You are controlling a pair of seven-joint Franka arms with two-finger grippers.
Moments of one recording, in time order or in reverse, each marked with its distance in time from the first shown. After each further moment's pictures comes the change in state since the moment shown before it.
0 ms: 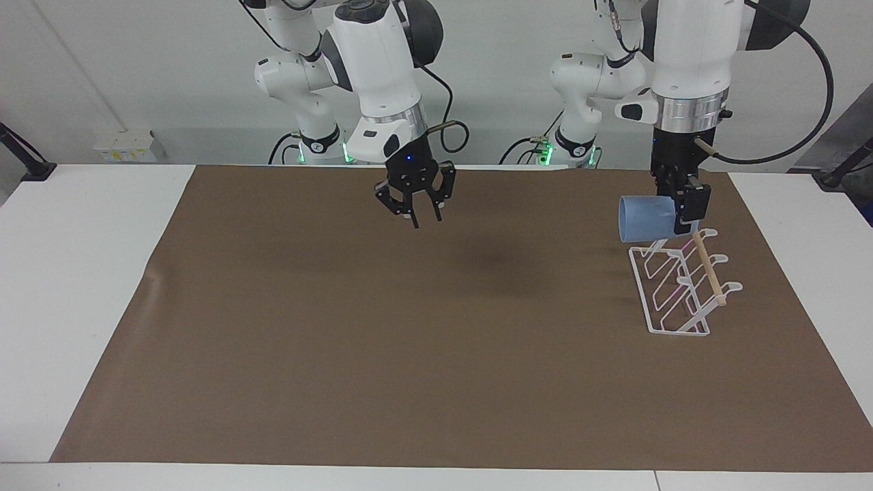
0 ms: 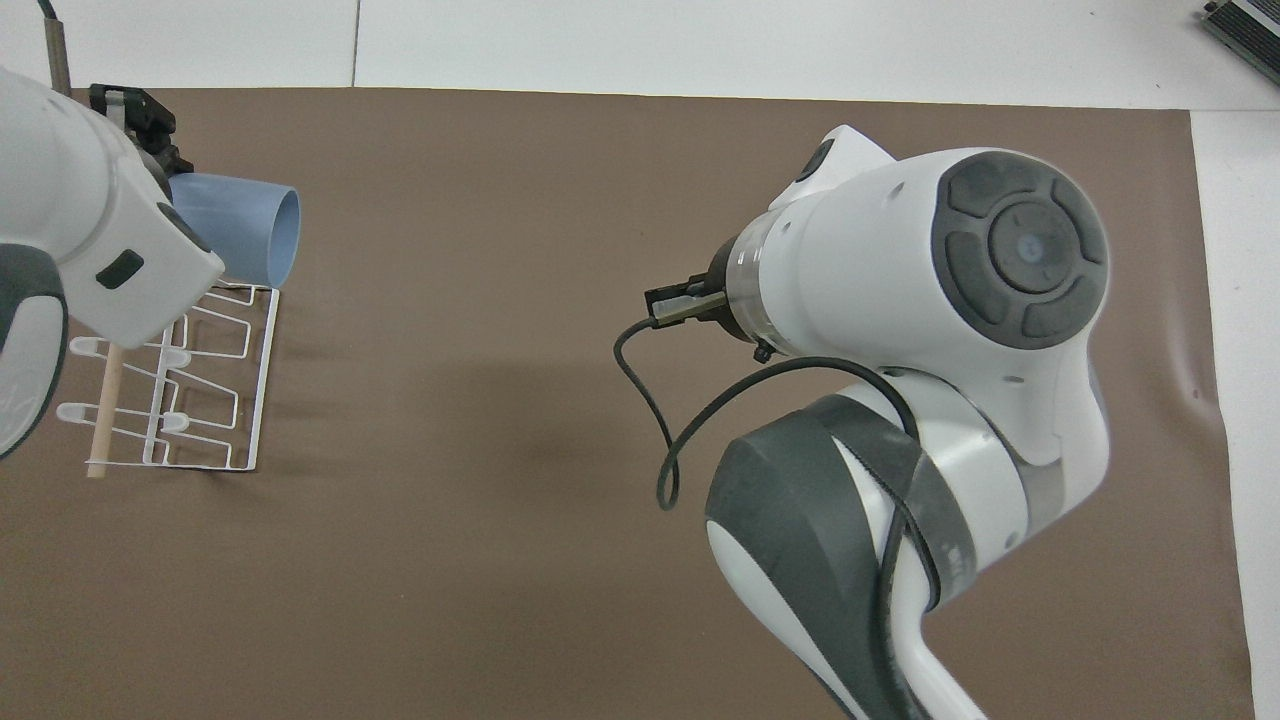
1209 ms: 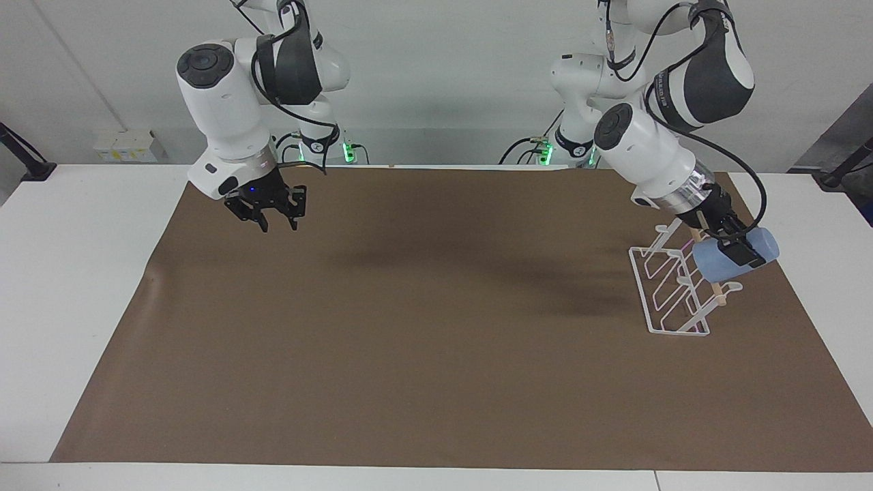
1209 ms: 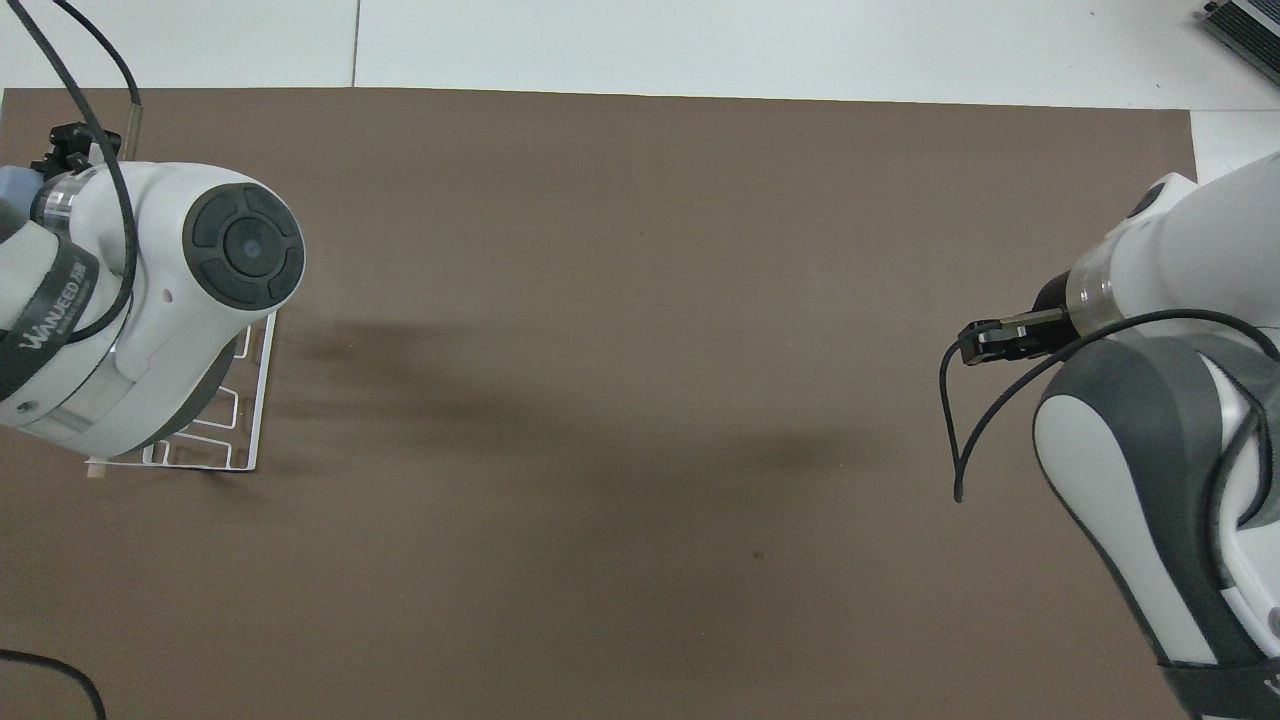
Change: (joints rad) left arm 0.022 0.053 -0.002 -0.285 0.717 0.086 -0.164; right arm -0.370 -0.145 0.009 -0.273 -0.003 -0.129 -0.104
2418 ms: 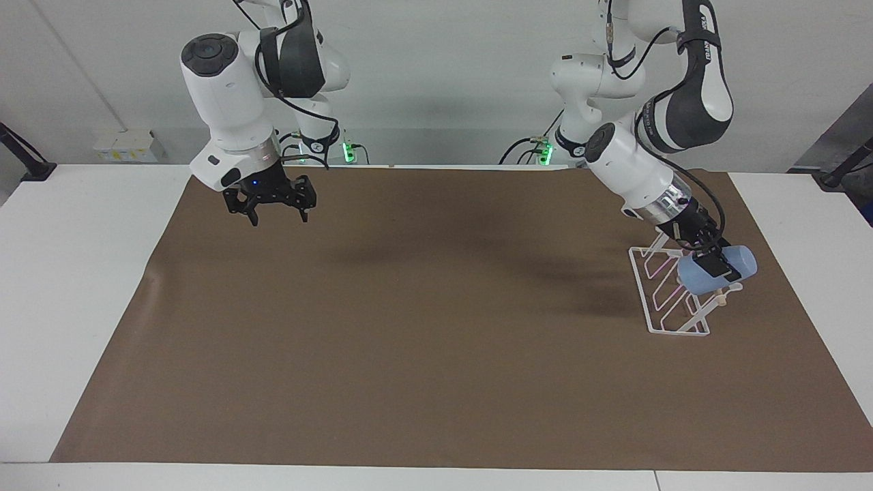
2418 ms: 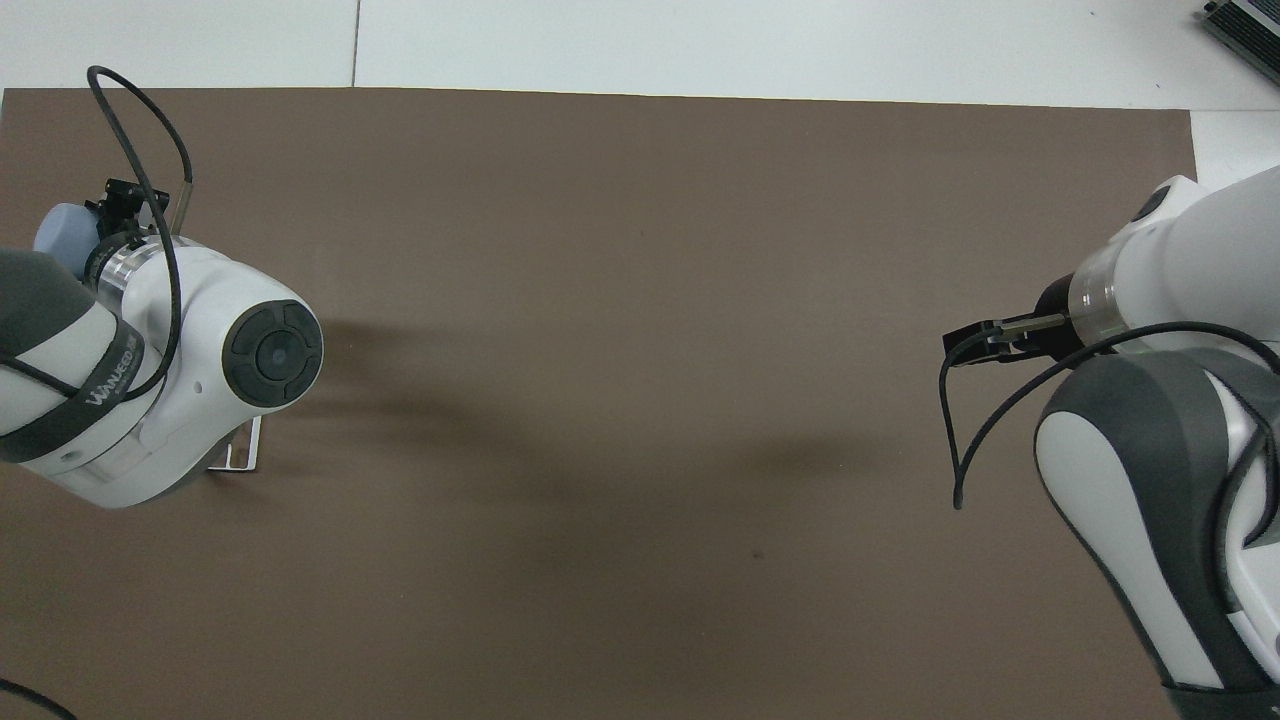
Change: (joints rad) left arm 0.037 -0.068 0.006 -0.229 0.118 0.203 -0.130; right arm 0.001 -0.015 0.005 -0.004 0.000 0.013 0.000
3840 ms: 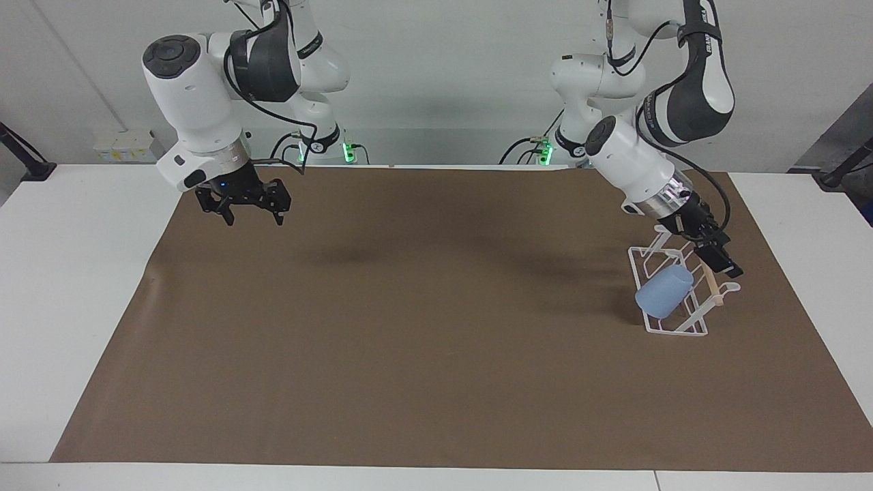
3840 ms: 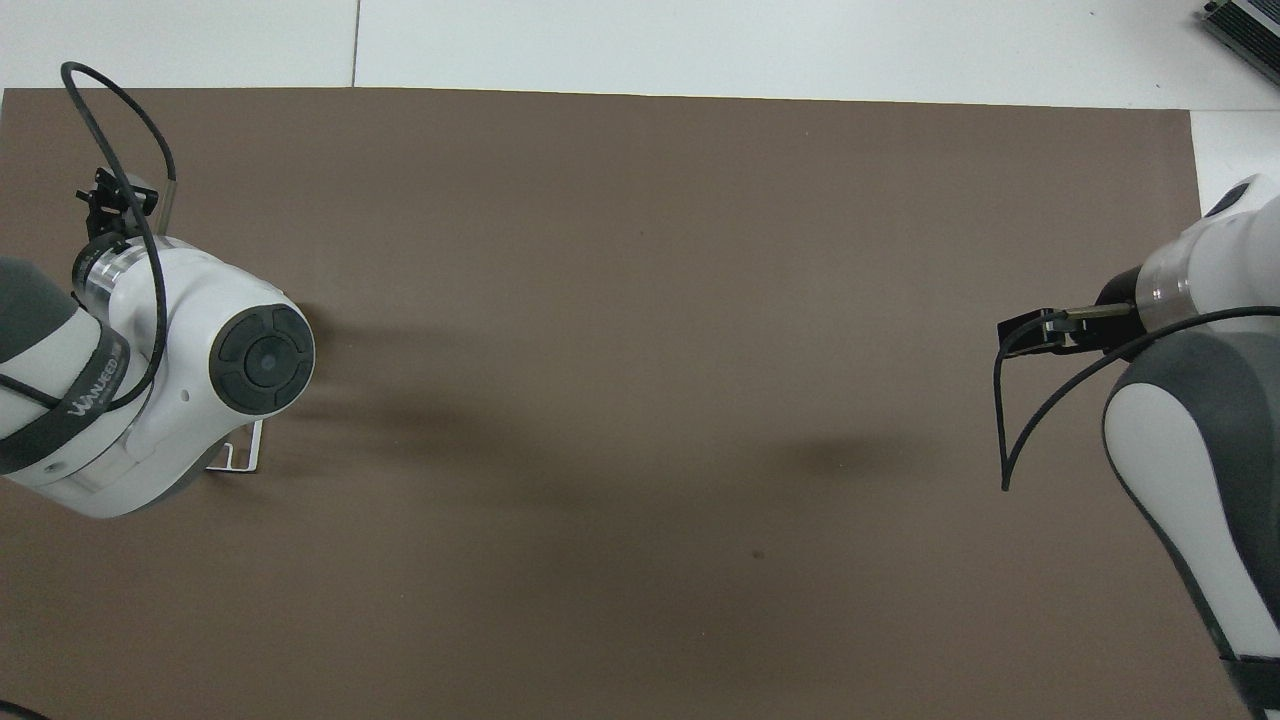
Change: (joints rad) left arm 0.000 -0.027 -0.003 0.015 -0.035 -0.019 -0.054; right arm -0.077 0.000 -0.014 0.000 0.000 -0.001 0.002
